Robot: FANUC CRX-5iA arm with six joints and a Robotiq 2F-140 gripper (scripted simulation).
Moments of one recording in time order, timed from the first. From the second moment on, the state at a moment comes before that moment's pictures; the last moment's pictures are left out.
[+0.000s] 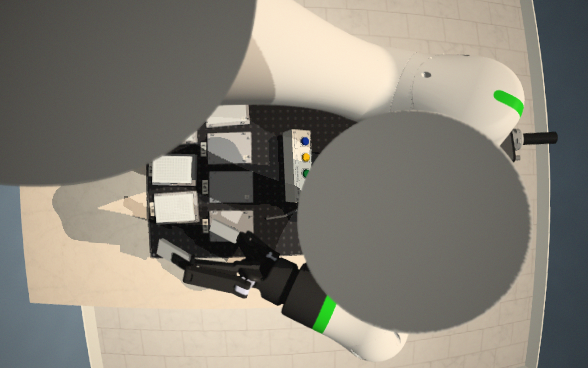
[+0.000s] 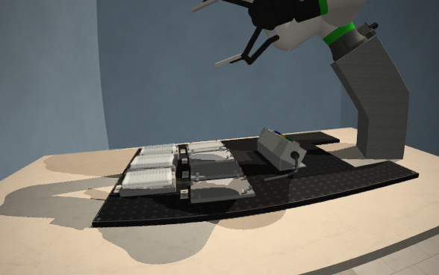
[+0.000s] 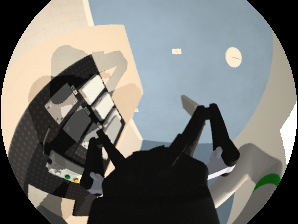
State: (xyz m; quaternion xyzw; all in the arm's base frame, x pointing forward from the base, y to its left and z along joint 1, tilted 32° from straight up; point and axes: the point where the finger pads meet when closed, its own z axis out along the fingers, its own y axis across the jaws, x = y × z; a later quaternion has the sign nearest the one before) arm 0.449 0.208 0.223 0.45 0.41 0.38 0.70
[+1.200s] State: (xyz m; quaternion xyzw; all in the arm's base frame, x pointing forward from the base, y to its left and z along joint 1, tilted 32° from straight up) arm 0.497 0.065 0.122 0.70 0.34 0.24 0.59
